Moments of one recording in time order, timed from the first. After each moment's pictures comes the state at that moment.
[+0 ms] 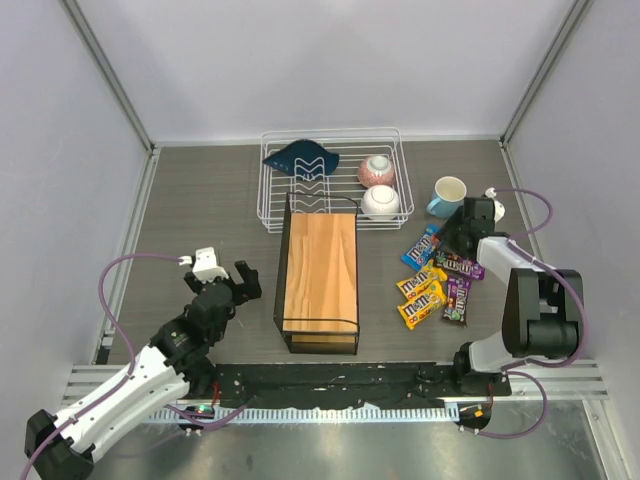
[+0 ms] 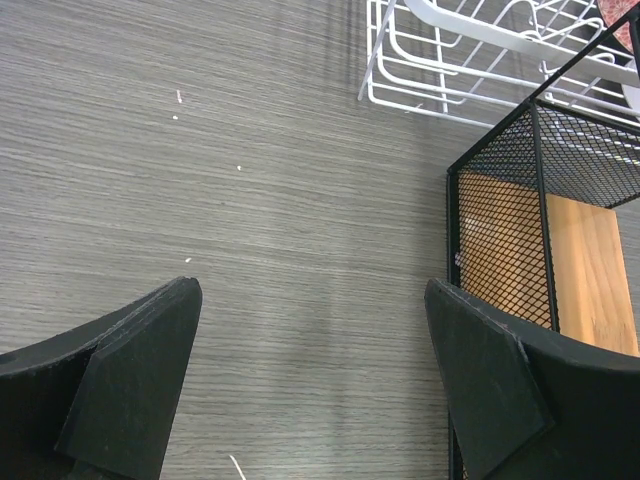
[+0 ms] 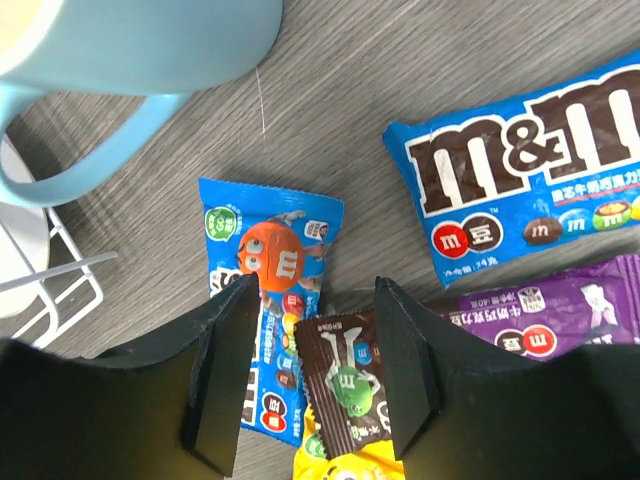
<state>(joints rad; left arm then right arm) -0.74 0.48 0.26 -0.22 -0.66 -0.57 -0.05 1.46 0.74 -0.12 0.09 0.62</state>
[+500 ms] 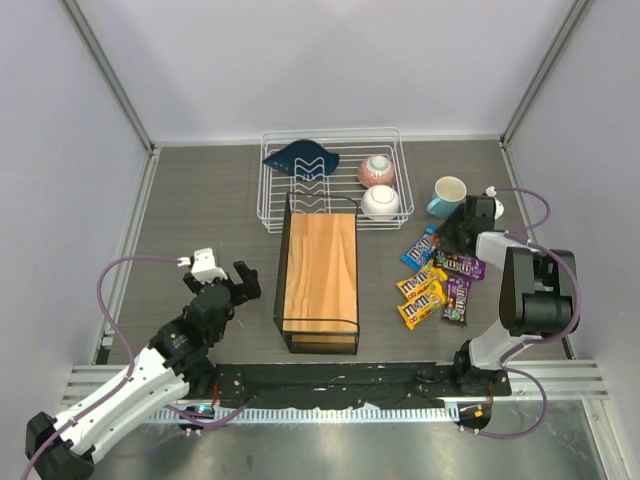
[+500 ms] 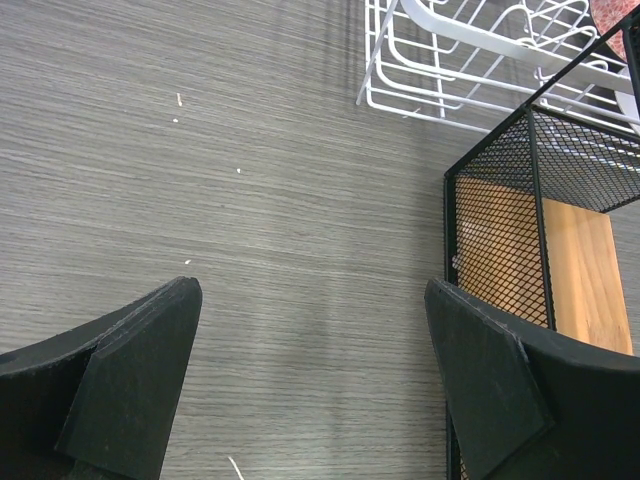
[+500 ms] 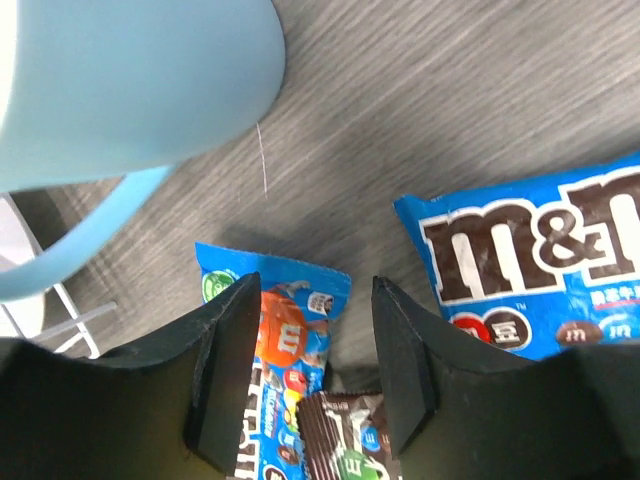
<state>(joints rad) -0.74 0.46 0.26 -0.21 -0.66 -0.58 -0.09 1.59 0.76 0.00 0.04 0.61</state>
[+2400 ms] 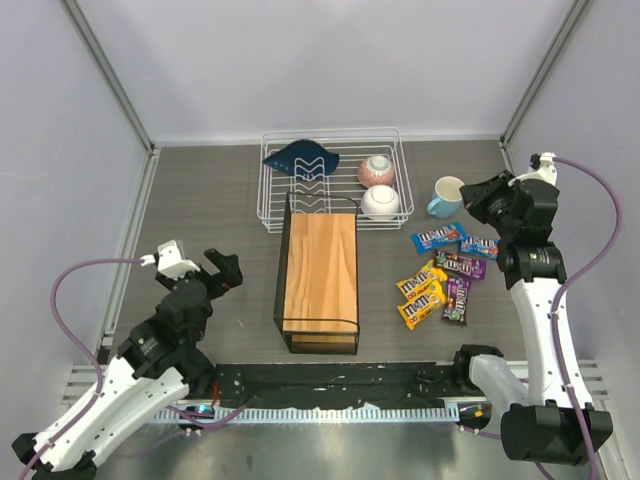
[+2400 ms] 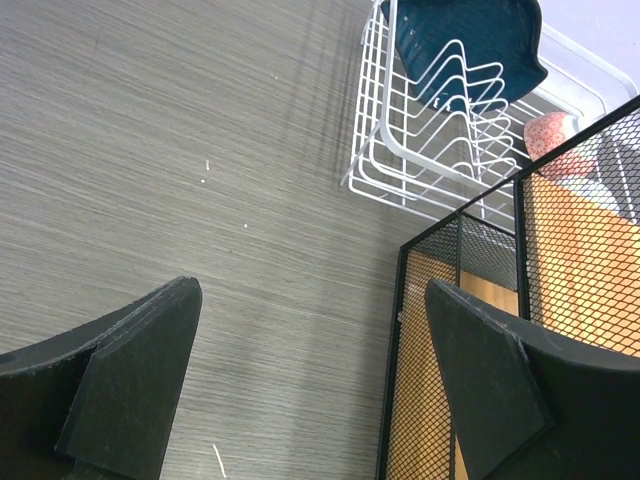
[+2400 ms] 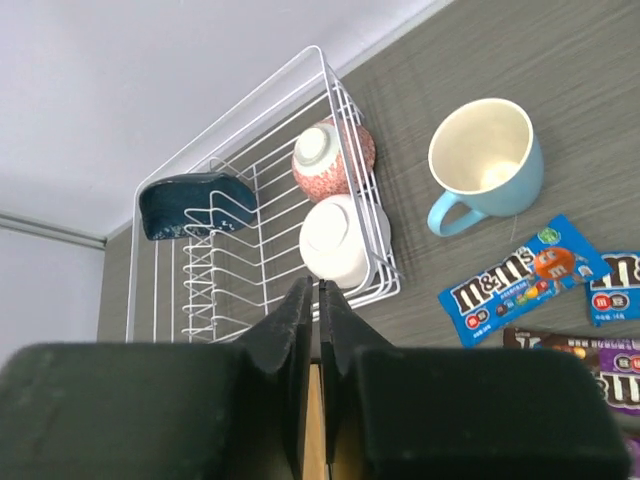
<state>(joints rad) -0.74 0.37 0.52 -0.49 -0.76 -0.68 -0.10 0.92 0.96 -0.31 -0.15 0.64</state>
